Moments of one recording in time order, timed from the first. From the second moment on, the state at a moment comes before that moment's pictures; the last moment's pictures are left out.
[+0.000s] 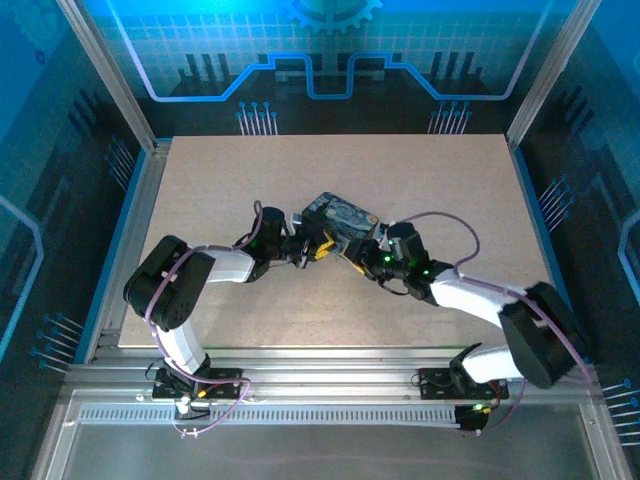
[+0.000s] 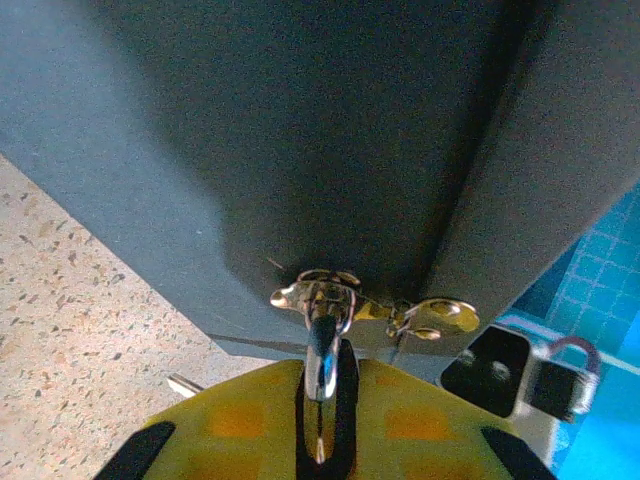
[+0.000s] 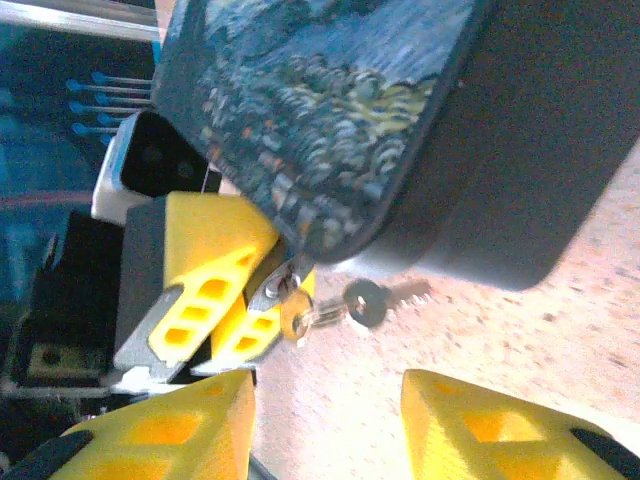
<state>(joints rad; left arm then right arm) -0.45 1.76 0.73 0.55 0.65 -1.48 0.55 1.33 0.59 0.14 -0.34 1.09</state>
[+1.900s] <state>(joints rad) -0.51 1.67 0.90 0.13 0.67 -1.37 0.73 1.33 0.61 0.19 -0.02 -0.56</state>
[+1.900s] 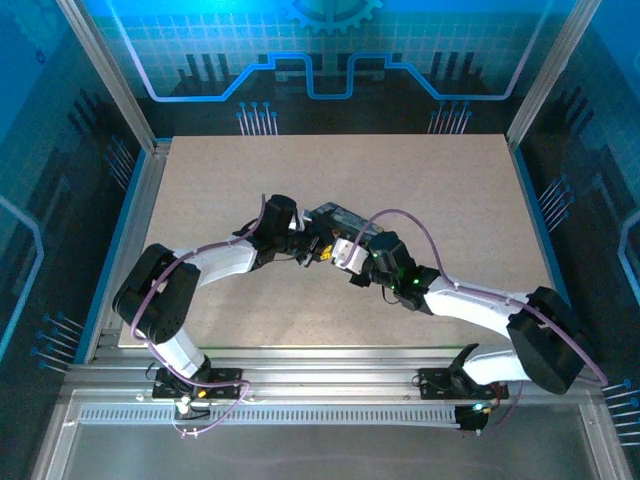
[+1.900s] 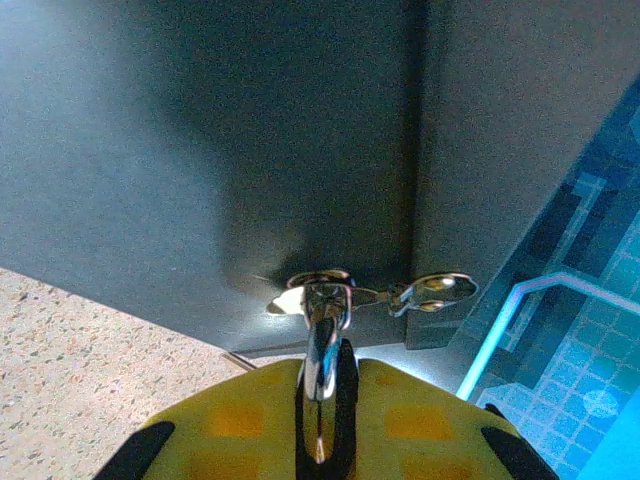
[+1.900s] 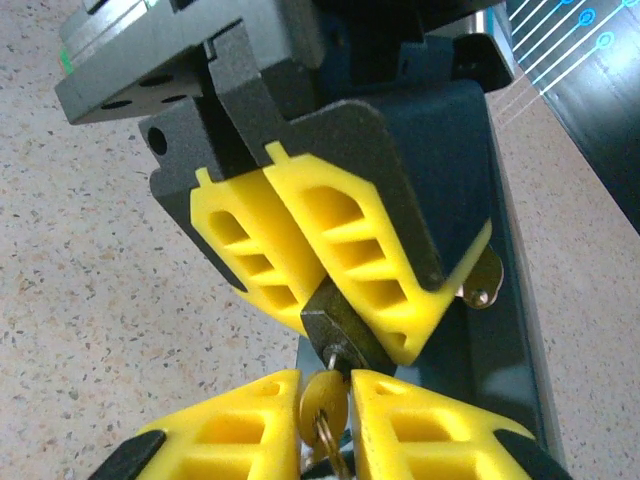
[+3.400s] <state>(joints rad) -0.52 1.50 0.91 -0.06 0.53 -1.23 0.40 1.23 0.56 0.04 -0.20 0.71</state>
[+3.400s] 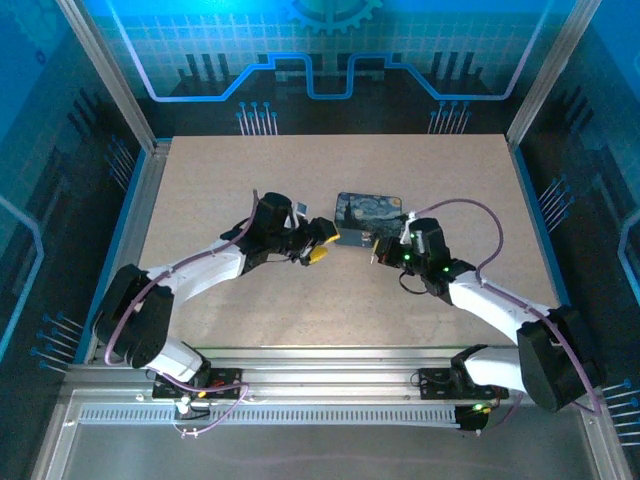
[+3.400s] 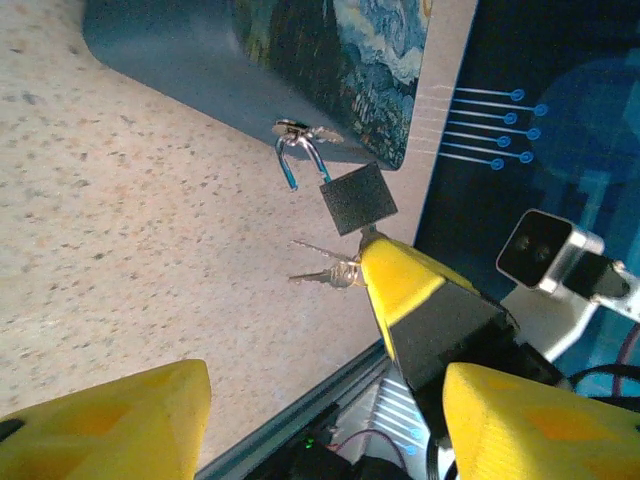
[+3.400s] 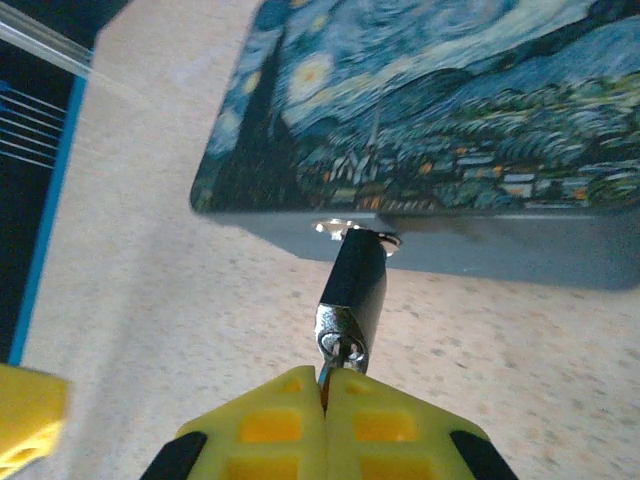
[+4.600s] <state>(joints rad) -0.51 1.83 1.47 -0.47 0.18 -0.65 0.24 1.49 0.57 0.06 -0.26 0.47</state>
